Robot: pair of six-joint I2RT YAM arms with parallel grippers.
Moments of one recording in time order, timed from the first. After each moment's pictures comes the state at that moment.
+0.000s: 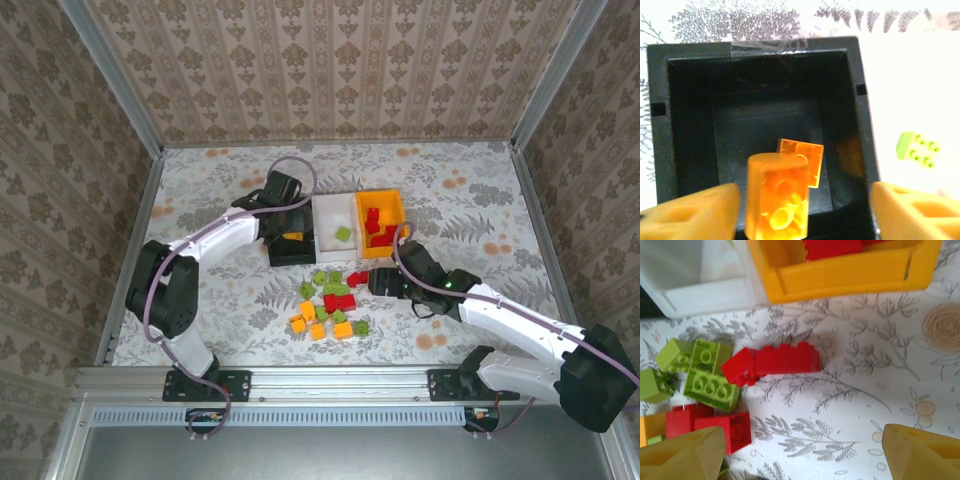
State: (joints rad) left arm -0.57 1.68 1.22 -0.47 -0.07 -0.49; right arm 0.68 1.09 0.62 -0.45 0.10 0.67
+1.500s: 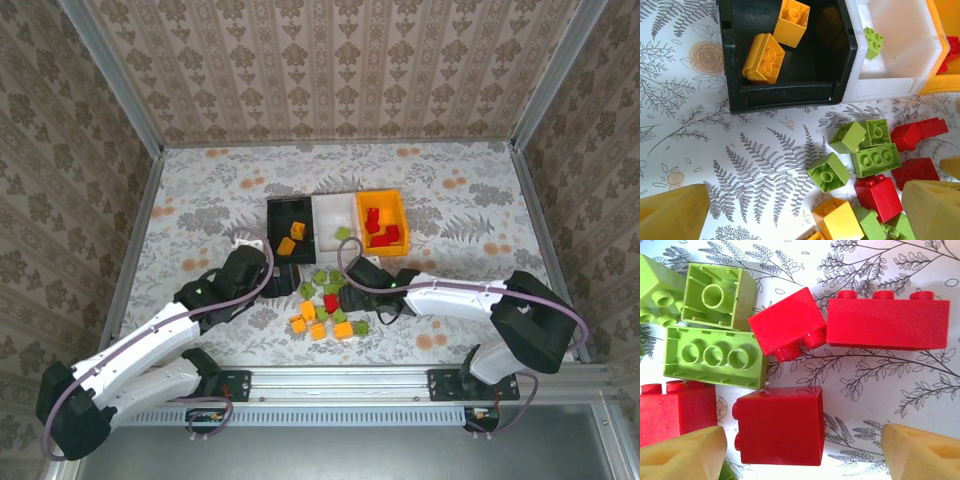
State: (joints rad) left arm -0.78 0.89 0.61 -0.51 -0.14 -0.67; right arm 0.89 1.51 0.76 -0.38 0.20 0.73
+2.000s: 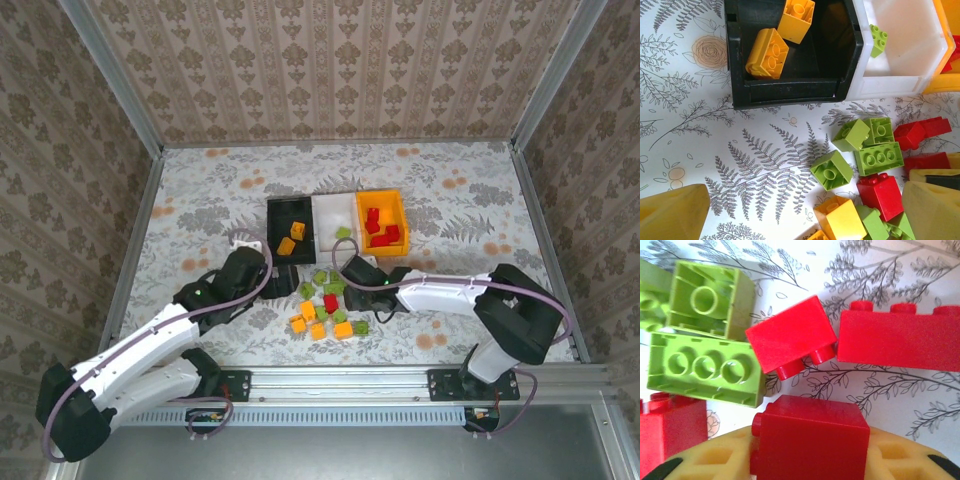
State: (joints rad) left arm -0.77 0.88 0.60 -0.50 -0.13 -0.68; right arm 0.88 1.52 0.76 -0.35 0.20 0.70
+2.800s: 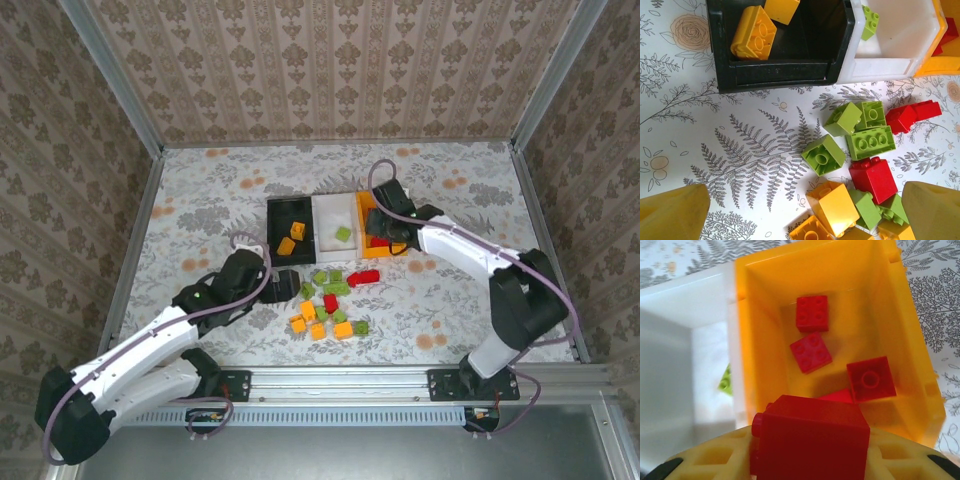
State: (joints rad) left arm -0.77 0.86 0.58 -0.51 -0.06 -0.68; right arm 0.48 1.64 1.16 -0.48 0.21 0.62
